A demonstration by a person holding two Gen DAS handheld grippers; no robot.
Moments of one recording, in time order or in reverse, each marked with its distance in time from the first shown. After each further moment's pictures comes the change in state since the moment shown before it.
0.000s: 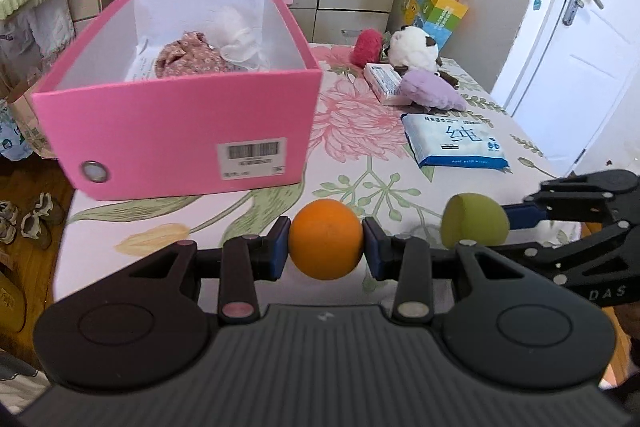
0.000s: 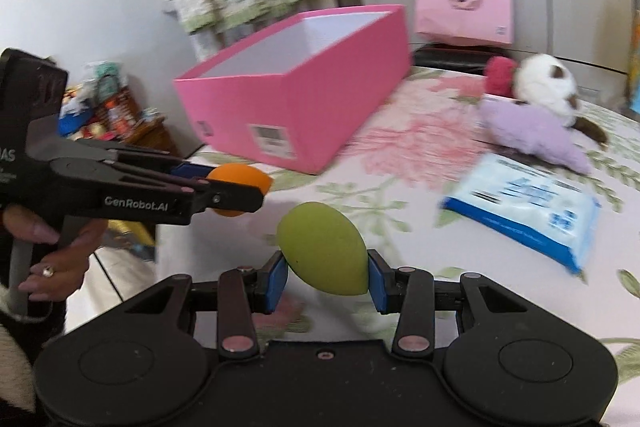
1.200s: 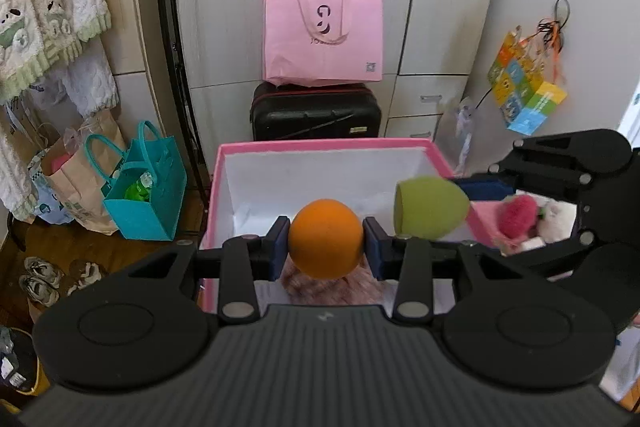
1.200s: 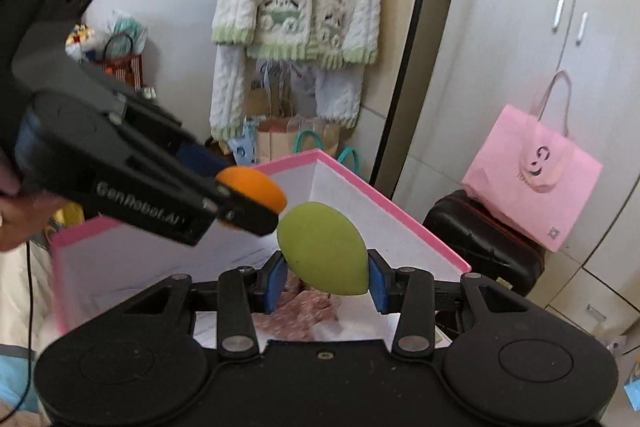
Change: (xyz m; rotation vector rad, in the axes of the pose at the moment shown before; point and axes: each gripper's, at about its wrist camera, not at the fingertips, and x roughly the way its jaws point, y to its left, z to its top) left arm 0.078 0.144 0.206 -0.022 -0.076 0.145; right arm 0.161 -0.001 0.248 -0.479 -0.050 -0.094
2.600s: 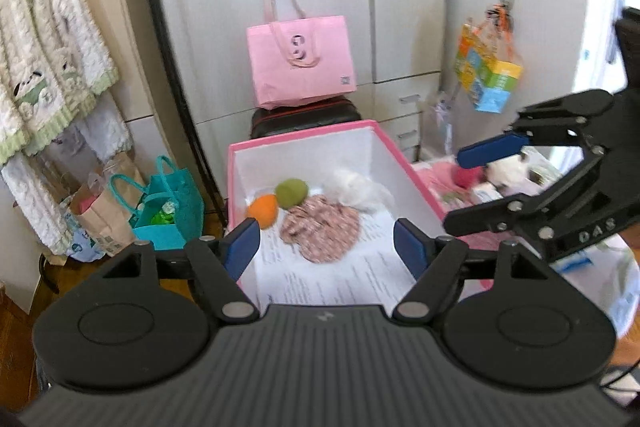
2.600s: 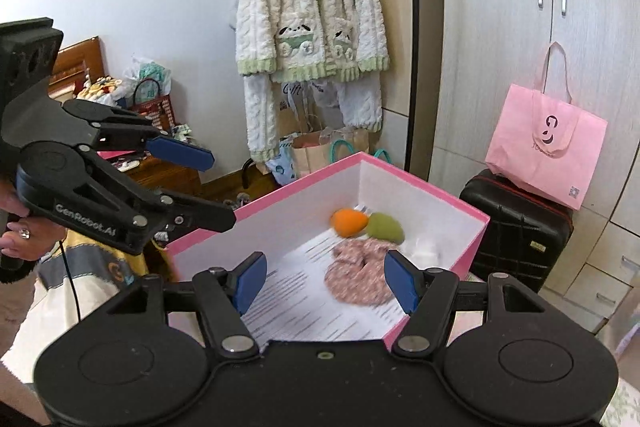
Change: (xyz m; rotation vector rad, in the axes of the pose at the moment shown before) left arm -0.139 -0.038 -0.054 0.172 -0.070 0.007; right arm -0.113 0.033 -0.022 0.184 -0.061 0.124
